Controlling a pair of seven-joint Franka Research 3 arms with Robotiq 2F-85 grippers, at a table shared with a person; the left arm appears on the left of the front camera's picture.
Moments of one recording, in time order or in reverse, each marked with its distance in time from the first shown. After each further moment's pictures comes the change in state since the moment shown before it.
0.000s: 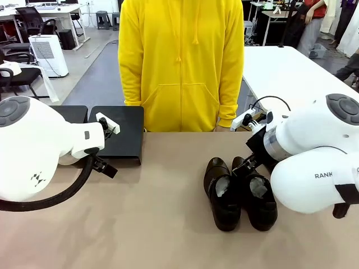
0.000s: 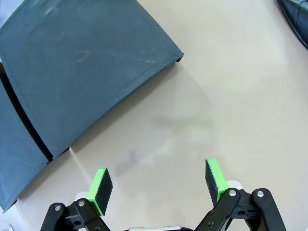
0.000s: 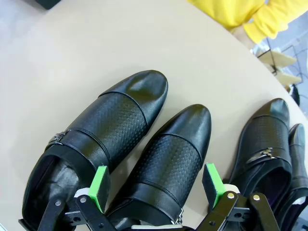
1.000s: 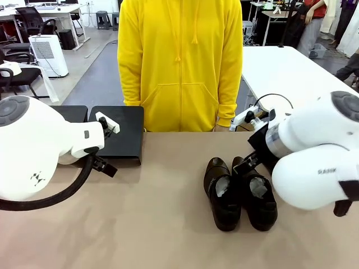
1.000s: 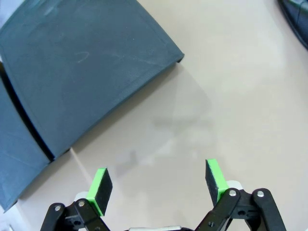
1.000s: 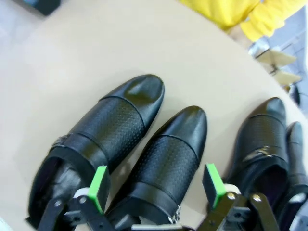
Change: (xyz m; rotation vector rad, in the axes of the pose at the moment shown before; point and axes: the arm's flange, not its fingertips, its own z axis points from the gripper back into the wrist) left arm 0.002 0.004 0.005 0.006 -0.012 0.008; right arm 0.003 -0.008 0.014 0.011 -0.024 -0.041
